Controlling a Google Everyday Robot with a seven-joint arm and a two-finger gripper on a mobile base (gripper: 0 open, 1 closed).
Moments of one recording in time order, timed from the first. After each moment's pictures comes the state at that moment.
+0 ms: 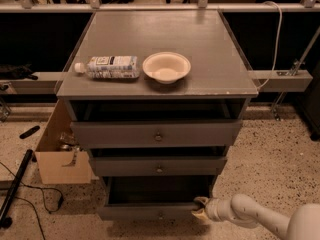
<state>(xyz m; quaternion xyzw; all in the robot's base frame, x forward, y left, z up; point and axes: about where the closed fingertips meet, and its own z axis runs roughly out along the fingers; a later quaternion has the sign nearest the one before) 0.514 -0.180 0.173 -0.52 0.77 0.19 0.32</state>
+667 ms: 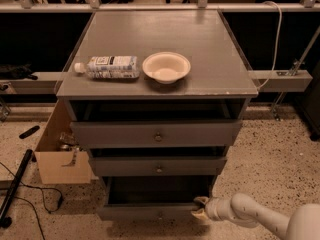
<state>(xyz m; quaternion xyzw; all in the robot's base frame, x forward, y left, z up) 0.514 -0.180 0.173 -0.52 0.77 0.19 0.32</state>
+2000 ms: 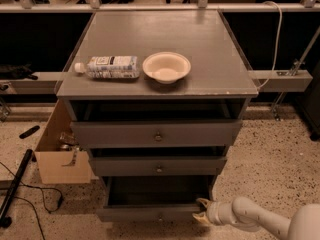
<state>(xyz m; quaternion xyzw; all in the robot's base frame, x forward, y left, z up) 0.490 -0.188 0.164 -0.51 0.78 0.20 0.30</state>
